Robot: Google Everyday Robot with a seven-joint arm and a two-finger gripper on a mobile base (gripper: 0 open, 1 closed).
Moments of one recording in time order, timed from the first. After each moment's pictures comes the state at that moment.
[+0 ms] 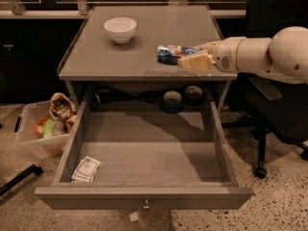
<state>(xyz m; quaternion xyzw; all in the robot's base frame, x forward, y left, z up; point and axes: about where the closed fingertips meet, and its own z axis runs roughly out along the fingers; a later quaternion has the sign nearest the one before) 0.682 -0.145 0.902 -0.33 0.75 0.19 0.54</state>
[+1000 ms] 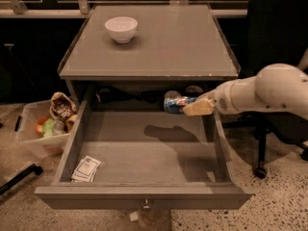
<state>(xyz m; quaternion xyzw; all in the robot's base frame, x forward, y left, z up) 0.603 -0.177 0.778 -0.30 0.86 0.13 0.39</state>
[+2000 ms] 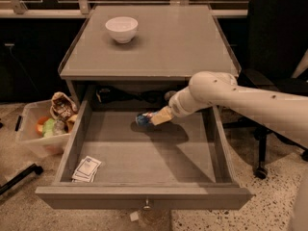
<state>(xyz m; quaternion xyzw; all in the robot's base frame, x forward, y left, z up) 0.665 -0.077 0.663 -0.32 0.89 0.13 0.29</state>
